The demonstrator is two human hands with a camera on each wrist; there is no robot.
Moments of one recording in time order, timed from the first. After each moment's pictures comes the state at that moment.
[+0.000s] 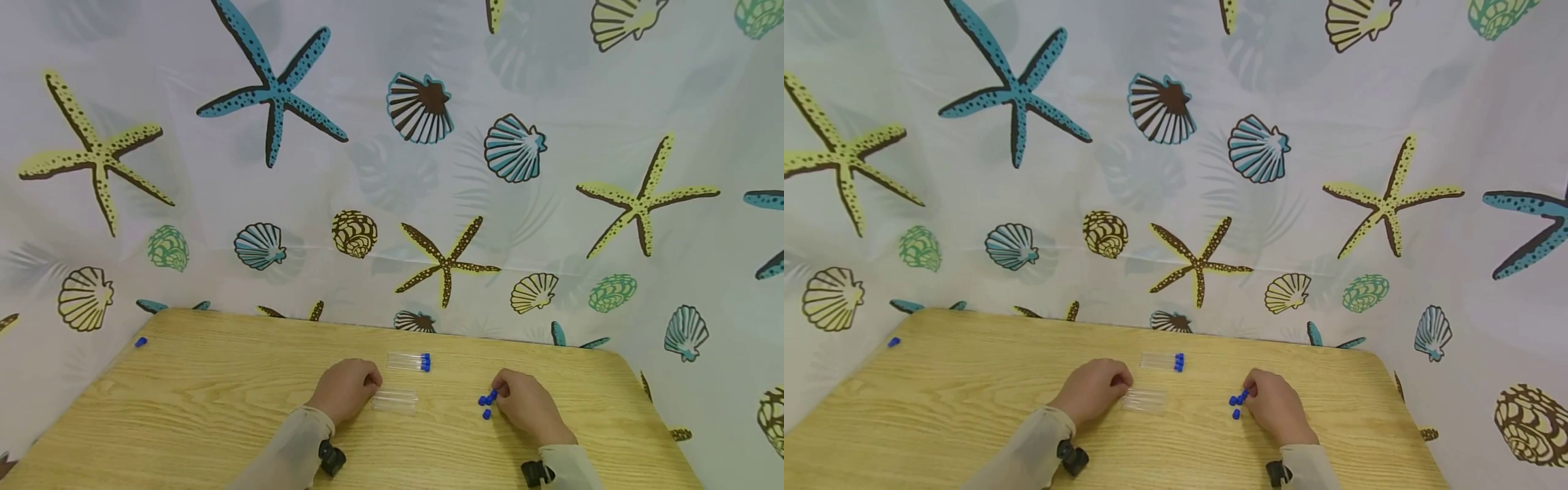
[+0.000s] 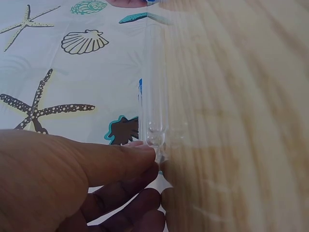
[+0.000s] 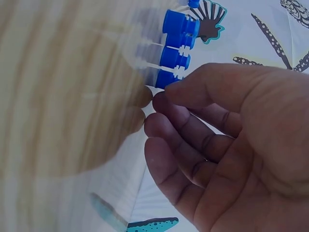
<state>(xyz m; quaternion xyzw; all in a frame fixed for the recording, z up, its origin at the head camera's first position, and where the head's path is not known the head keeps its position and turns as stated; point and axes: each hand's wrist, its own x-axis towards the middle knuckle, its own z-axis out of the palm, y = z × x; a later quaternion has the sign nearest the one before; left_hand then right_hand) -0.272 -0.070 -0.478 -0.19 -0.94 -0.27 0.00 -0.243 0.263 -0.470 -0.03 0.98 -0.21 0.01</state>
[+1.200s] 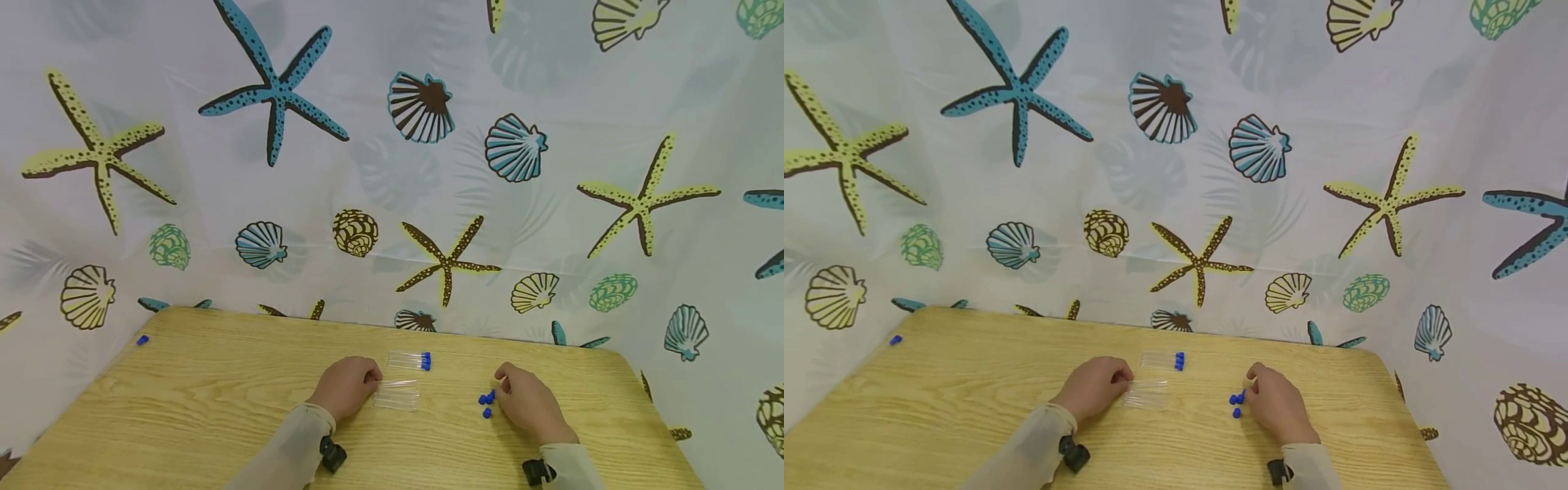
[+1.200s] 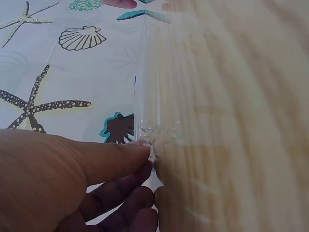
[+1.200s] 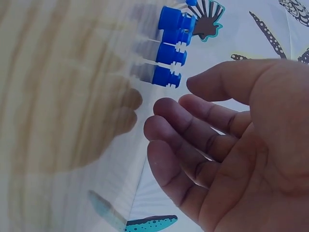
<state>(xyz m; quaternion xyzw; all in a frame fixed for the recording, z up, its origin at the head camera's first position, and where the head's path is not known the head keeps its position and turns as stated) -0.275 -0.071 -0.483 -0.19 -0.94 -0.28 0.01 -0.243 0.262 -0.467 -0.02 0.98 -0.20 0.02</state>
